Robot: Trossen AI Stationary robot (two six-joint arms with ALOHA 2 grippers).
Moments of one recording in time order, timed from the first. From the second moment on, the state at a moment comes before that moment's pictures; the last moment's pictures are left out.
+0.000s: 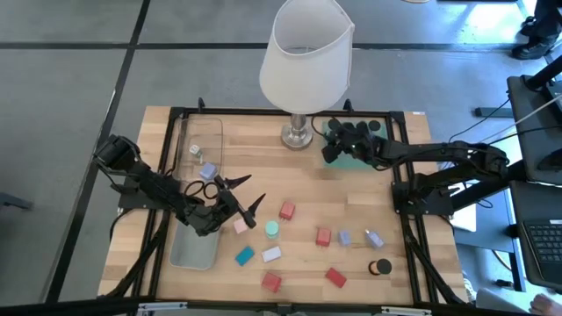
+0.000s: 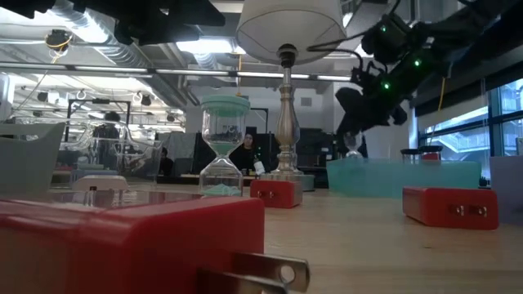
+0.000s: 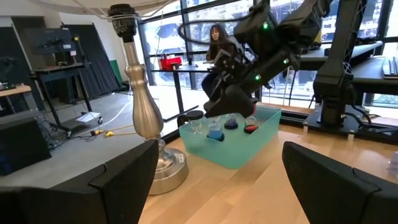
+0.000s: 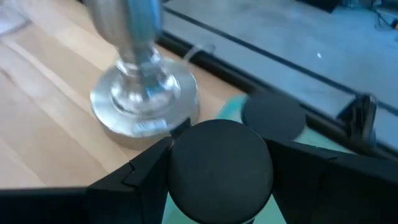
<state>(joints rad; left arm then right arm) -0.55 1.52 0.60 0.96 -1.29 0.09 -0.33 1.27 0.57 0.05 0.48 0.31</state>
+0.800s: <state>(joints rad) -0.55 1.52 0.60 0.95 -1.29 0.09 -0.34 1.27 0.47 0.19 0.43 0.39</state>
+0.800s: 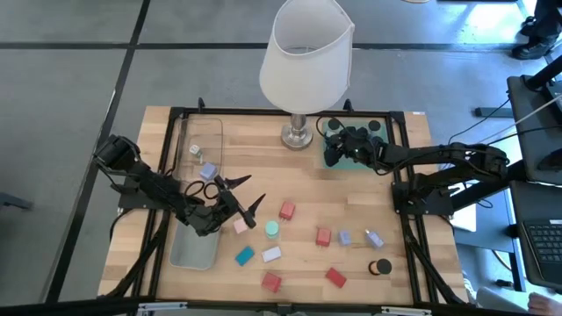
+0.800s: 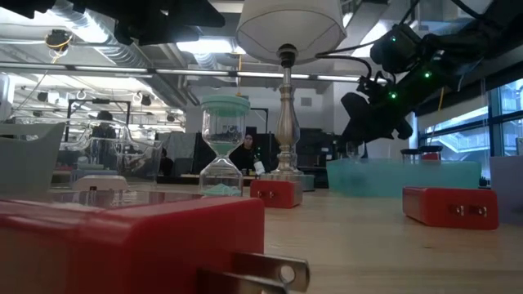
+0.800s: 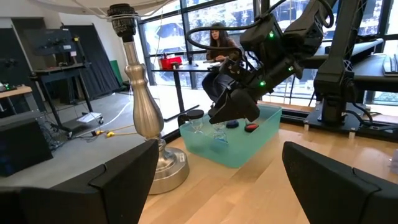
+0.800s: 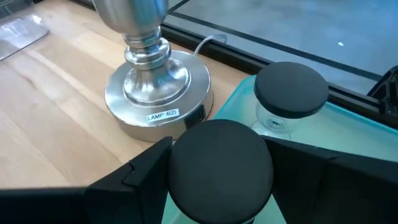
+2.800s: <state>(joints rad) -0.55 1.52 0.60 0.94 -1.20 0.09 -0.20 1.01 0.47 0.21 -0.29 0.36</state>
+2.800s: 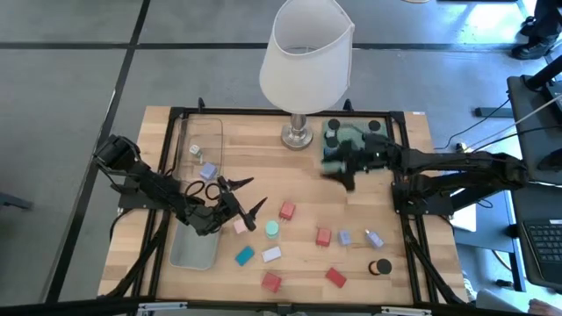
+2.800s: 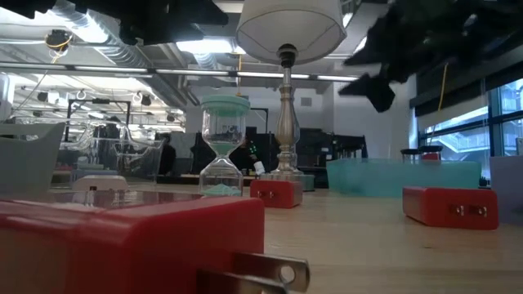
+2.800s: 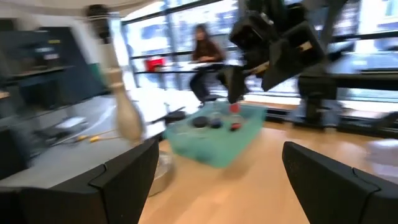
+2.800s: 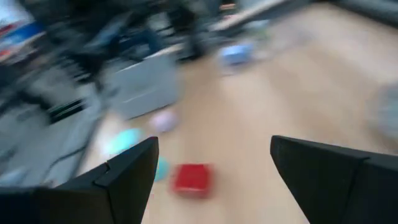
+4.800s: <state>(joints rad) -0.44 1.73 0.60 0.73 -0.44 -0.25 0.29 1.09 0.47 0.36 0.14 0.17</state>
